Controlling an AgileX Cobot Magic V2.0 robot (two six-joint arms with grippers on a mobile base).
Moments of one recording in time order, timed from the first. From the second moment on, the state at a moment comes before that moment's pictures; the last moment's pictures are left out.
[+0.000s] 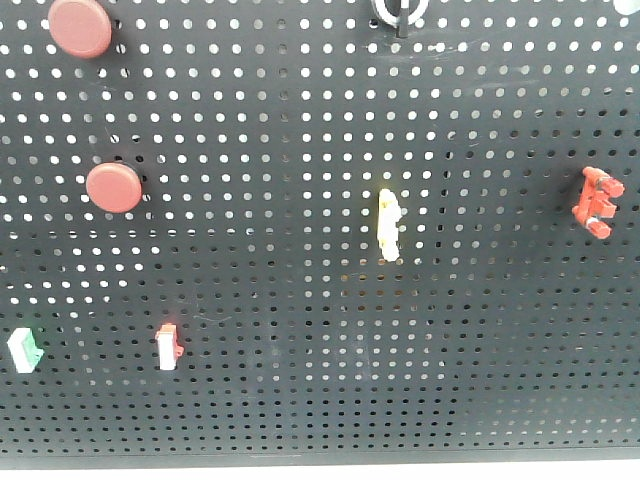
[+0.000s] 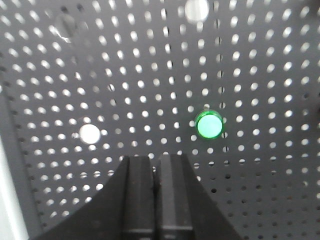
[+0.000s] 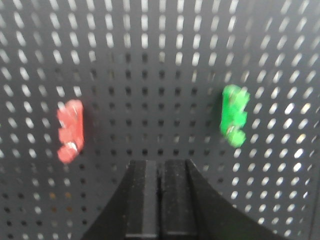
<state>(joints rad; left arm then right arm) 0.02 0.57 -0.77 0.12 0.14 -0.01 -0.01 0.65 -0.68 -0.12 0.01 0.09</state>
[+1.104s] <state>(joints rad) -0.46 1.14 -1.31 0.12 0.04 -0.01 -0.01 0.66 -0.68 -0.12 -0.04 0.09</state>
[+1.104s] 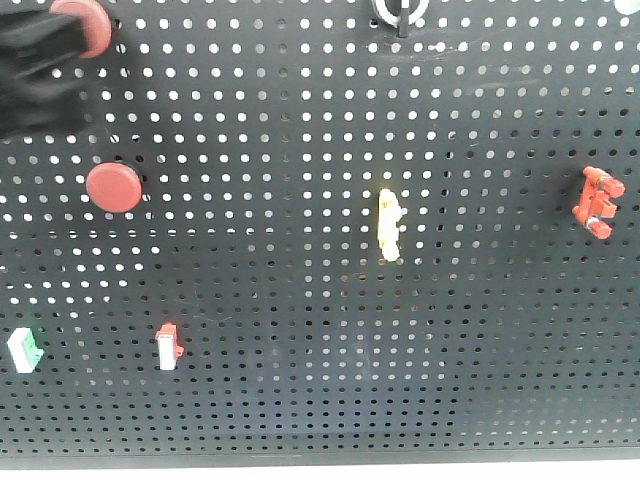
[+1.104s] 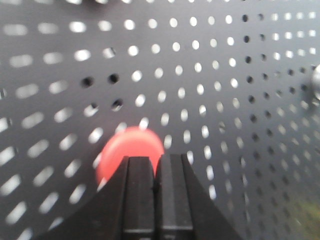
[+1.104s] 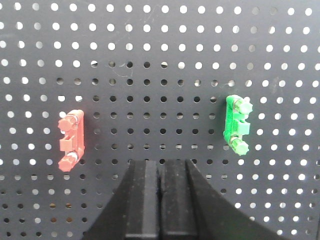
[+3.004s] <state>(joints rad) -0.50 0.64 -0.78 0.12 -0.02 0.08 0.50 1.04 -1.17 -0.48 -0.12 0.12</state>
